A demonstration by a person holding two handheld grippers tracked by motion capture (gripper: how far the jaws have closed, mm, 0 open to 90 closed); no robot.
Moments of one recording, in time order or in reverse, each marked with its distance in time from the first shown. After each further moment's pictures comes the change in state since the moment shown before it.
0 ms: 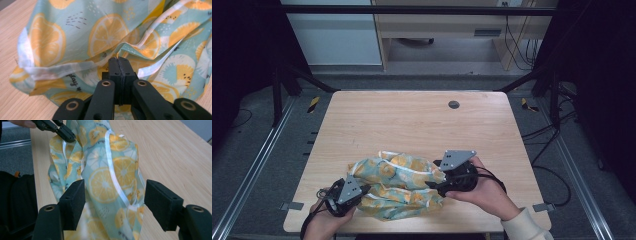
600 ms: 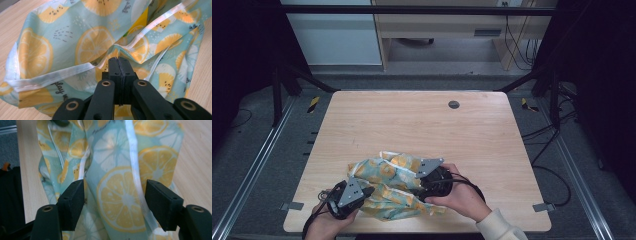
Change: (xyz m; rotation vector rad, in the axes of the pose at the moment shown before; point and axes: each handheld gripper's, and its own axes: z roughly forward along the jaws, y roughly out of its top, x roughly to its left) left arm -0.009 0.005 -0.001 -0.031 -0.054 0.027; right arm 0.019 -0.007 0.070 0.128 0.011 -0.018
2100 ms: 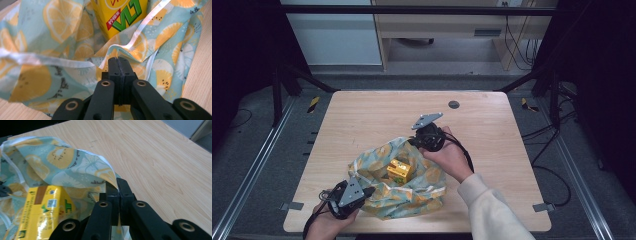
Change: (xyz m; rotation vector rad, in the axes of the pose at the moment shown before) left arm -0.001 -0.001 0.004 0.004 -0.009 -0.017; right arm -0.091 0.060 0.008 -0.112 -0.070 0.187
